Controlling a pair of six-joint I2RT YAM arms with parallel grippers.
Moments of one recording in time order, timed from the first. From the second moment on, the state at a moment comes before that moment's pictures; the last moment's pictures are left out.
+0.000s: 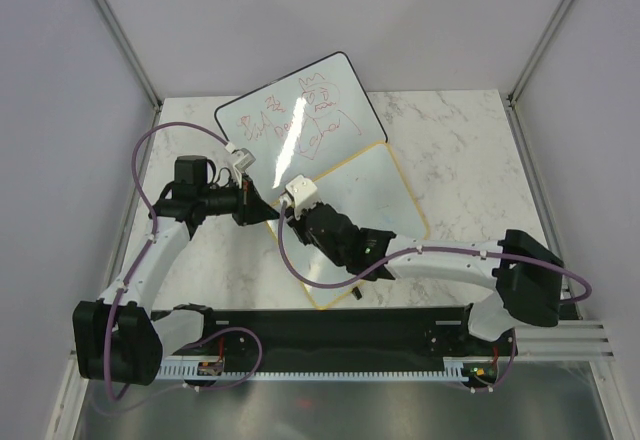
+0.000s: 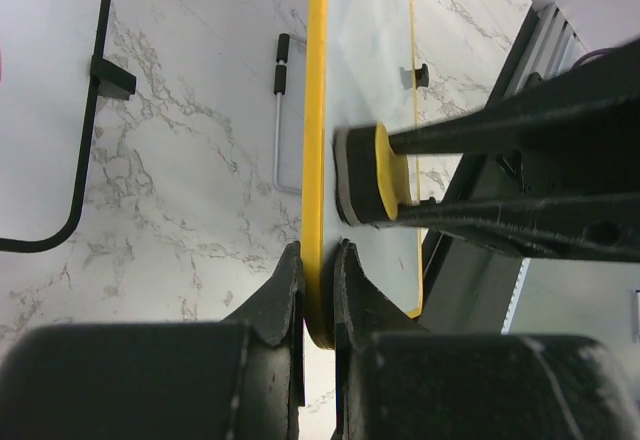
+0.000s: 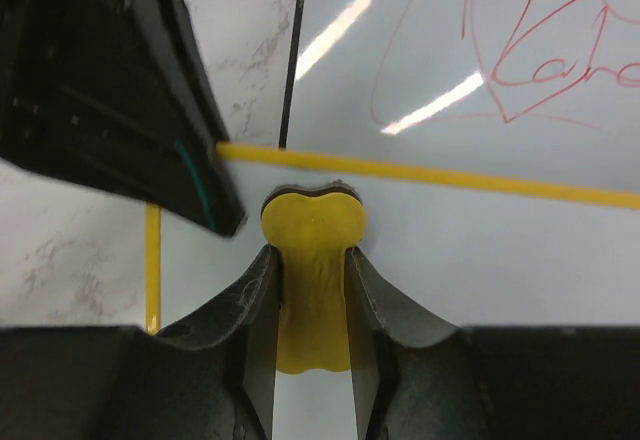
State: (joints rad) left arm -0.10 1.13 0.80 -0.42 0.97 0.10; right arm 1.20 1.54 0.98 0.20 0.50 0.07
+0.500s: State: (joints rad) left arm -0.10 1.14 0.81 -0.43 0.96 0.10; right arm 1.16 1.53 0.97 0.26 0.44 0.11
